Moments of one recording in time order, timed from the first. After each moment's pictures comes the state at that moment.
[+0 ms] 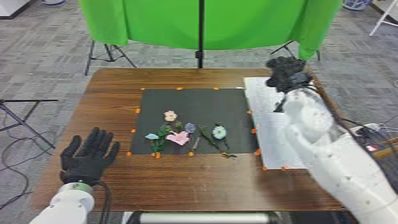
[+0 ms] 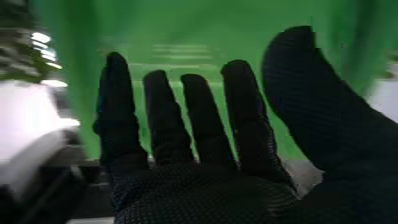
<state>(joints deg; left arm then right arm) 124.7 -65.4 -92.7 -123.7 -8.6 26.0 19.5 -67.9 -56.5 62.9 -88.1 -143.9 -2.6 23.9</state>
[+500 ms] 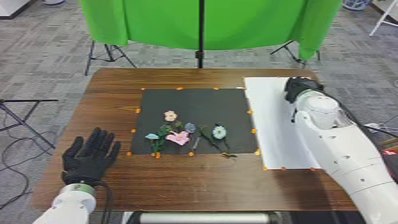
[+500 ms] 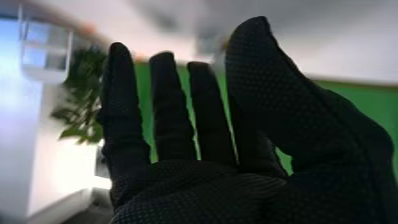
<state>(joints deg) 124.7 -65.3 -91.9 -123.4 -8.6 25.1 20.0 -63.5 -60.5 66.9 -73.7 -146.2 -19.9 21.2</state>
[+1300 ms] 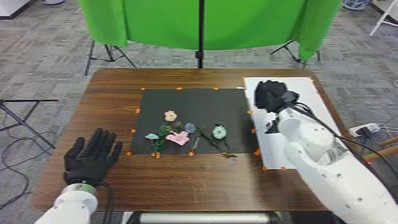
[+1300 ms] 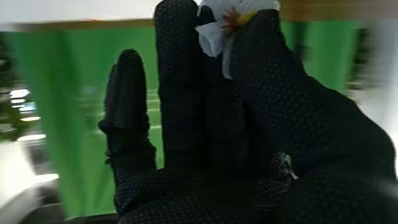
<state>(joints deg) 124.6 -65.3 -91.3 -123.9 -9.9 25.8 20.6 -78.6 -54.3 62.6 -101.3 -139.8 -6.3 18.0</state>
